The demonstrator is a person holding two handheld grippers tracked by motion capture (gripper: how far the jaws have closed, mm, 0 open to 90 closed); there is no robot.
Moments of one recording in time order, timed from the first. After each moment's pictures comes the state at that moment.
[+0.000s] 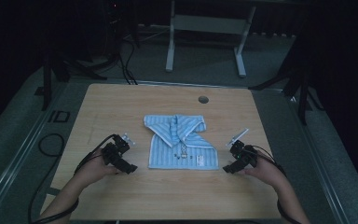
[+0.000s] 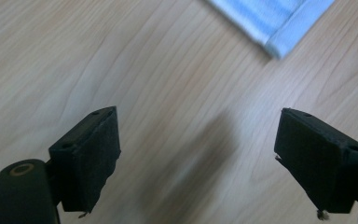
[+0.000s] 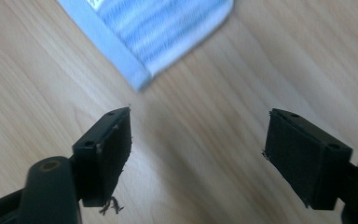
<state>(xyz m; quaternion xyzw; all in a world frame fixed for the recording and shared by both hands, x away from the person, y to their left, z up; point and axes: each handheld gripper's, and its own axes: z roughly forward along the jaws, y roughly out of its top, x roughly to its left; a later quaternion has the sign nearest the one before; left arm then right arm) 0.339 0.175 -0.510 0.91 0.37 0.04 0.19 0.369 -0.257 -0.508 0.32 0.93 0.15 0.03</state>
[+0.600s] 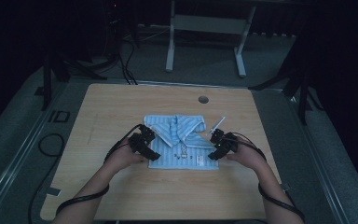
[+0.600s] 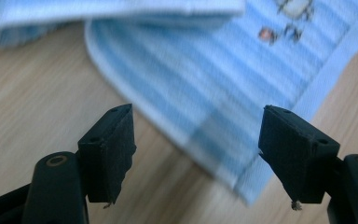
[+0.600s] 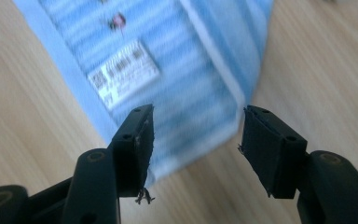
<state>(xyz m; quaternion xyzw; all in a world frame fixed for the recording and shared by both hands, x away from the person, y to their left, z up) 0.383 0.104 -0.507 0.91 0.35 0.05 0.21 0.405 -0.194 -0.497 0.26 0.95 0.13 0.05</state>
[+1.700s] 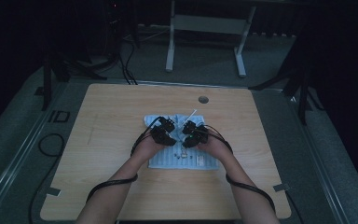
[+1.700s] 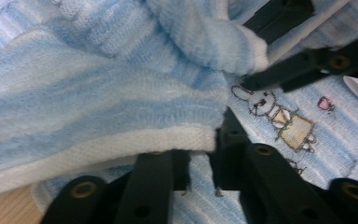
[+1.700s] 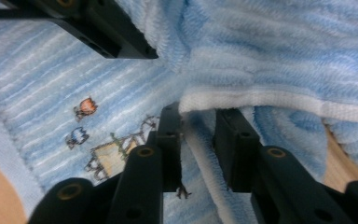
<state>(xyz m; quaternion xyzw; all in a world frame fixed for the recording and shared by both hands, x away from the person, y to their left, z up) 0.427 0.047 -0.522 0.89 0.37 0.04 0.25 0.443 -0.106 -0.521 0.25 0.95 0.18 0.05</state>
